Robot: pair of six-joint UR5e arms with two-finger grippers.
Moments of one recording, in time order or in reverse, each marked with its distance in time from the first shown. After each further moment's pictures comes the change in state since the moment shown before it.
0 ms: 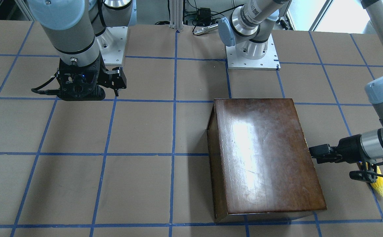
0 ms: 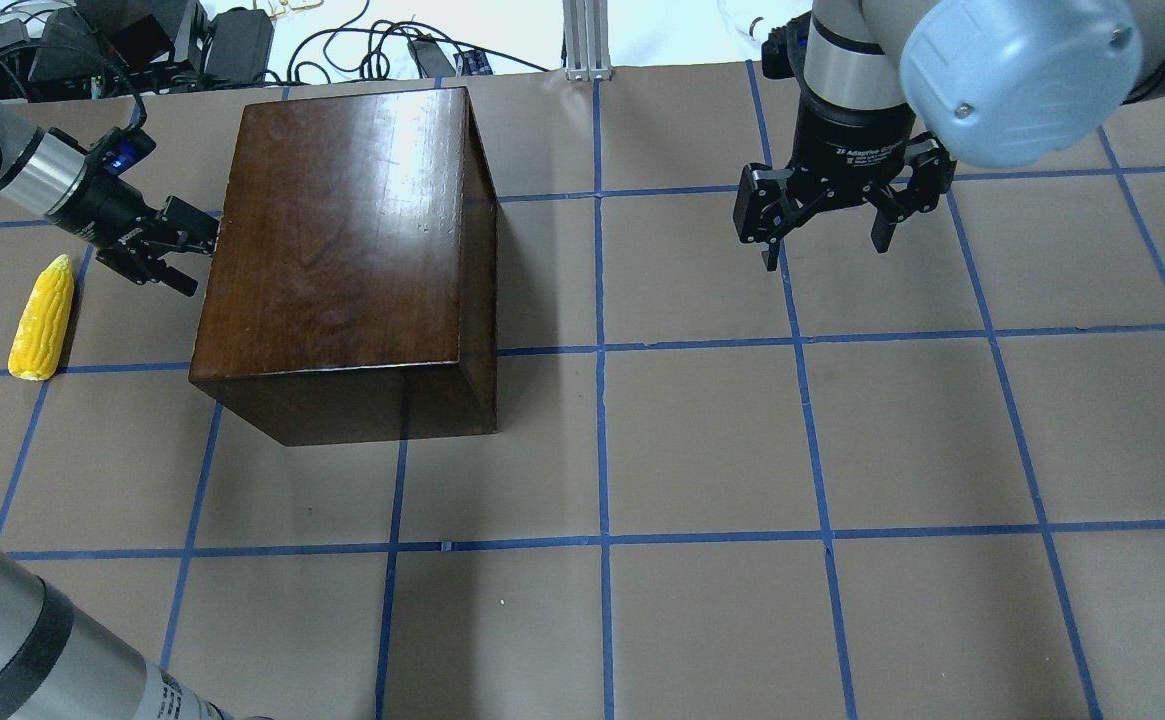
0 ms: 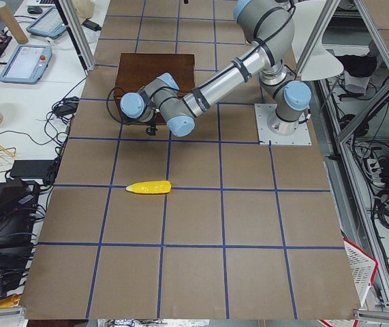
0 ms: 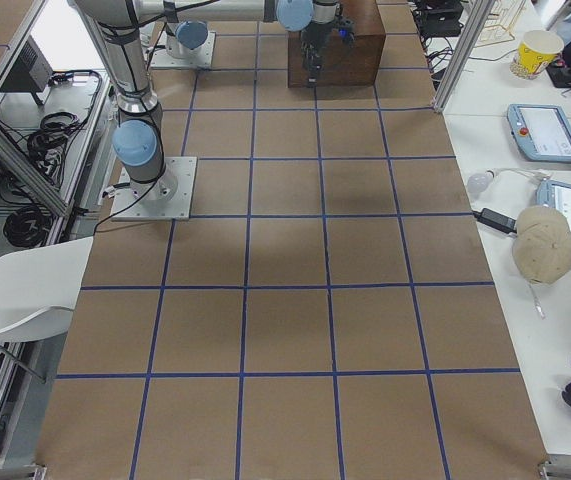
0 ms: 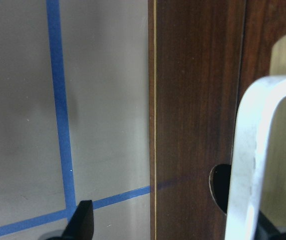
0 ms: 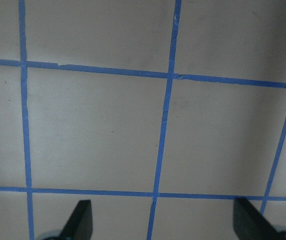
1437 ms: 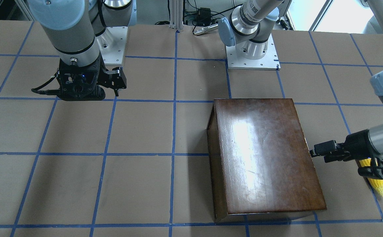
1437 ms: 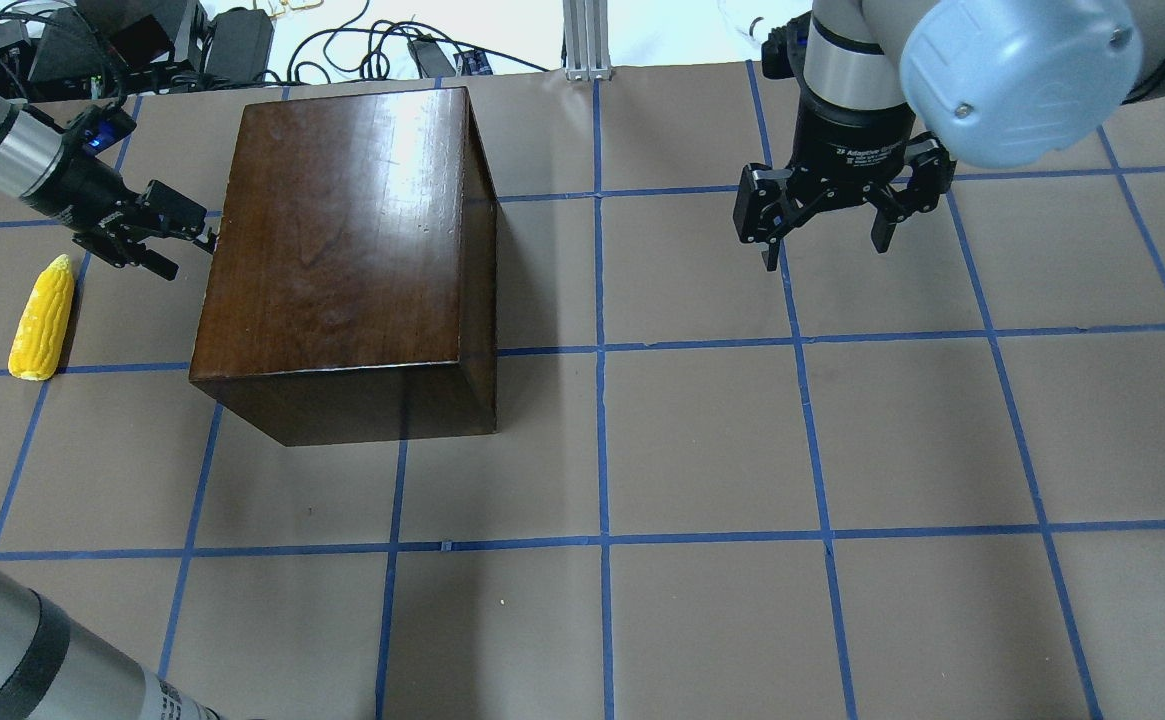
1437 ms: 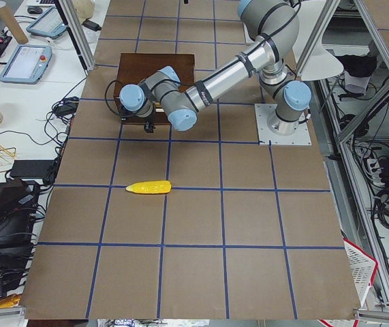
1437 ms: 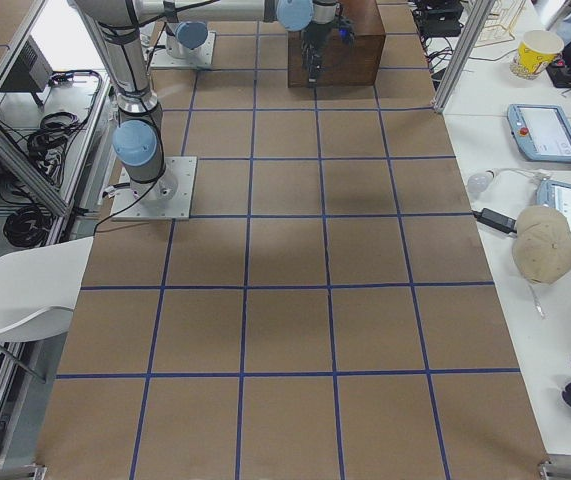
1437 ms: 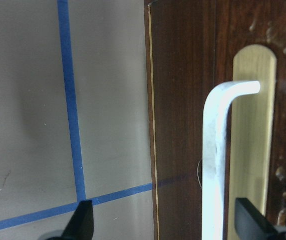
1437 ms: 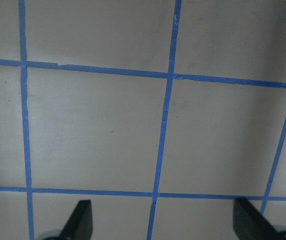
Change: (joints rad) left arm 0.000 0.036 0.015 -0.001 0.013 0.003; right arm 0.000 0.000 0.000 0.000 0.000 0.000
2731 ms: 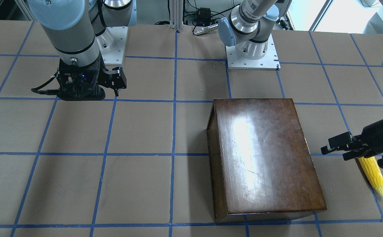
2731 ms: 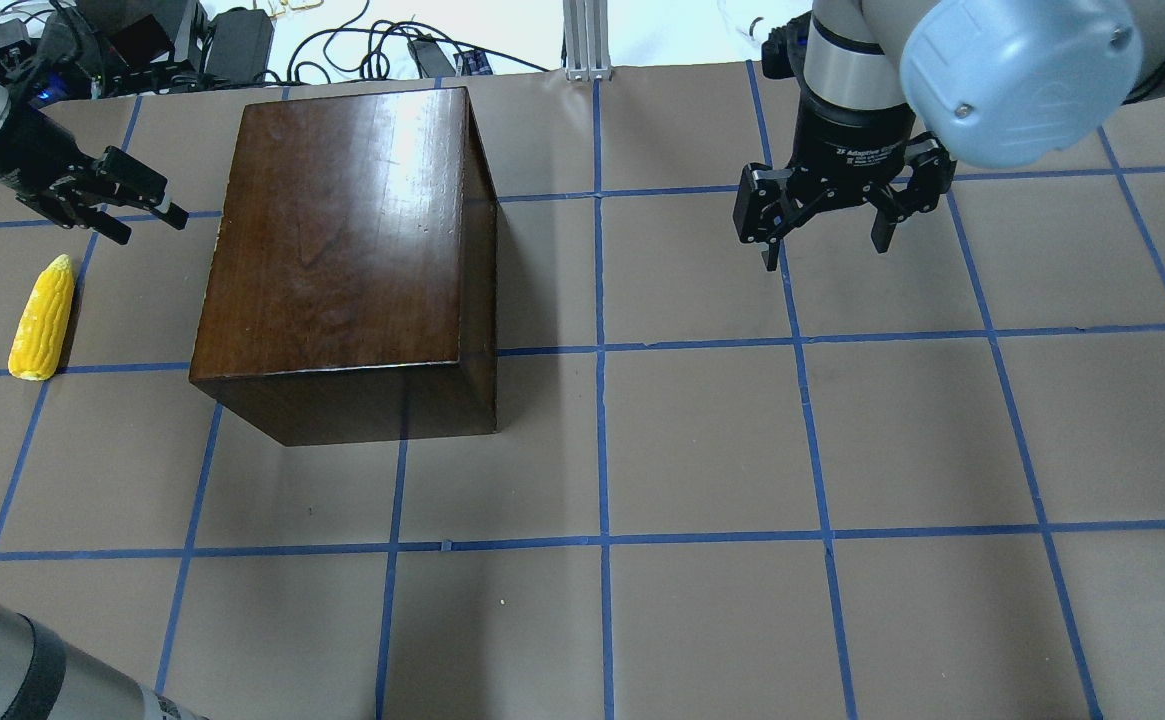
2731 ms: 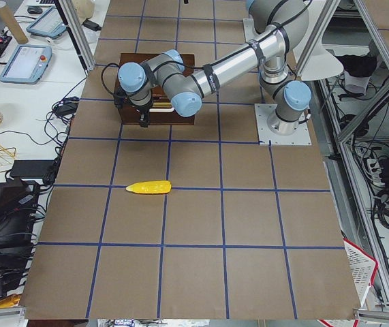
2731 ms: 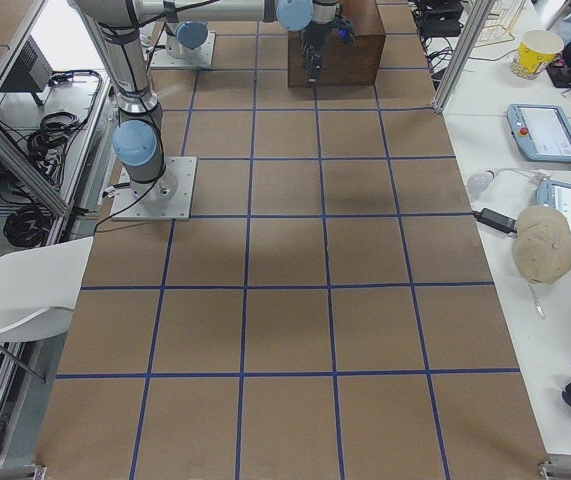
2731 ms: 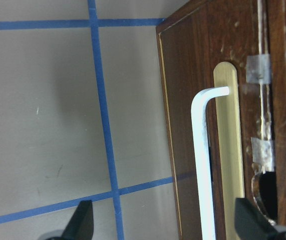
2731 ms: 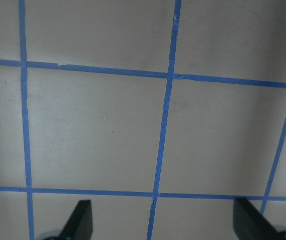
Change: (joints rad) left arm 0.000 0.057 0.045 0.004 0.052 0.028; right arm 0.000 0.000 0.000 0.000 0.000 0.001
